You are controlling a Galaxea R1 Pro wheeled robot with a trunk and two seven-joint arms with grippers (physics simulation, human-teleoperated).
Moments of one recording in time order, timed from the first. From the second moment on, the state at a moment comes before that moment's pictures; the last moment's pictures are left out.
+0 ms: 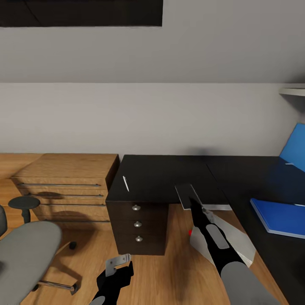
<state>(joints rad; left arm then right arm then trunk) 0.02 -0.06 -0.40 -1.48 0.42 0.35 0.60 -0.65 0.08 -0.16 -0.65 -1.20 0.09 0.02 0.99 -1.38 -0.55</state>
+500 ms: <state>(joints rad) 0.02 -0.06 -0.40 -1.48 0.42 0.35 0.60 -0.65 0.08 -0.16 -0.64 -1.20 0.09 0.02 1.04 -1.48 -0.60</state>
